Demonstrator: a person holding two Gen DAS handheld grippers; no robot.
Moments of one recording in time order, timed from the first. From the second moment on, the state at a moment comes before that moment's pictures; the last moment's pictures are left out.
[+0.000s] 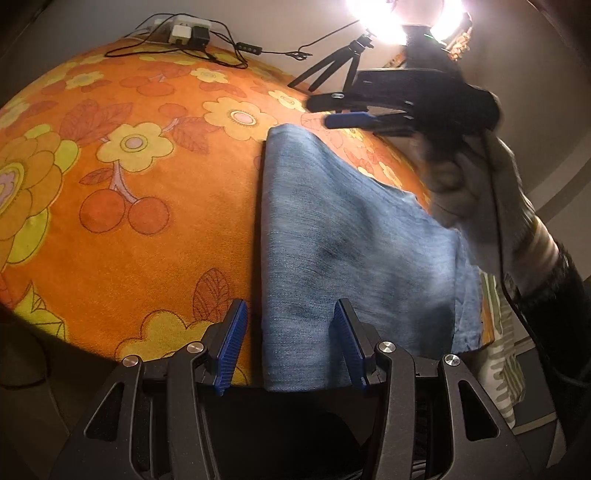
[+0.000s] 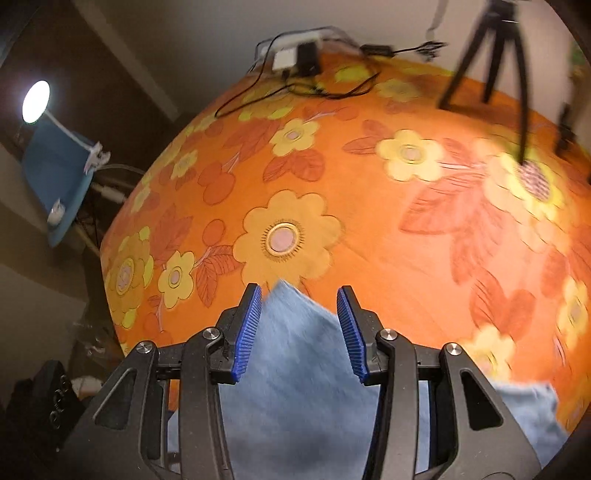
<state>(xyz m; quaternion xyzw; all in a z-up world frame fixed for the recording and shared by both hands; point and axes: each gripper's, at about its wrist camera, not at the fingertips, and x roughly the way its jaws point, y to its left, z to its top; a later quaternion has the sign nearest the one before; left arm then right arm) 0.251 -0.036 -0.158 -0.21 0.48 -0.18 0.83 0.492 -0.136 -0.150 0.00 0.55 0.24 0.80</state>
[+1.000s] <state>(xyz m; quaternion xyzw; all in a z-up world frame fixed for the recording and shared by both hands) 0.278 -0.010 -0.129 -0.25 0.43 -0.17 0.85 0.514 -0.115 -0.139 -0.02 0.50 0.23 0.84</state>
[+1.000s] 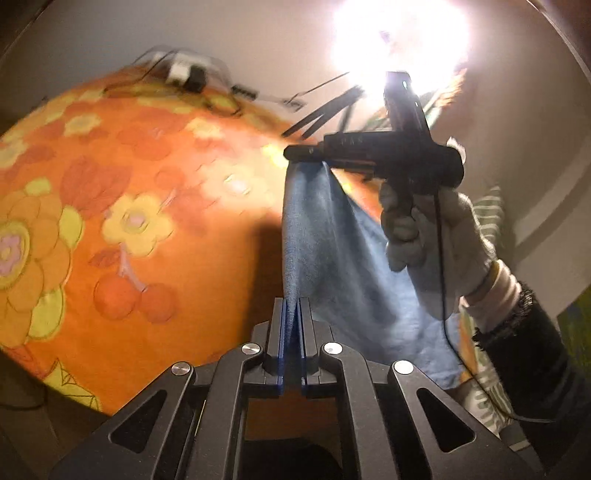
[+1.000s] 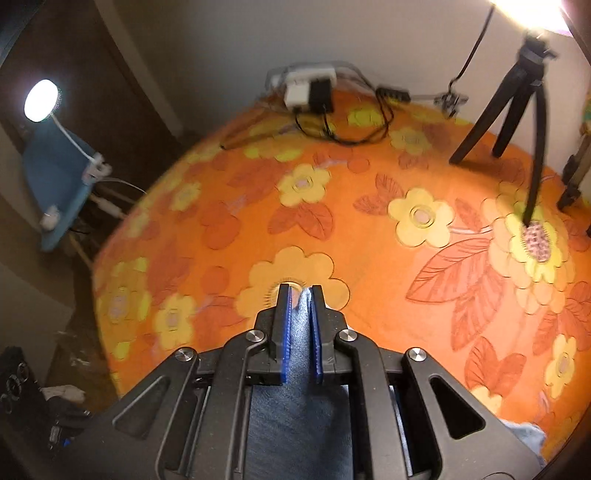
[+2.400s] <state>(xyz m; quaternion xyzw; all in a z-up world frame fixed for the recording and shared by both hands) 0.268 -0.032 -0.116 -0.21 0.41 -0.19 0.86 0.514 -0.074 -0.170 -0.13 0.64 0.04 0.76</state>
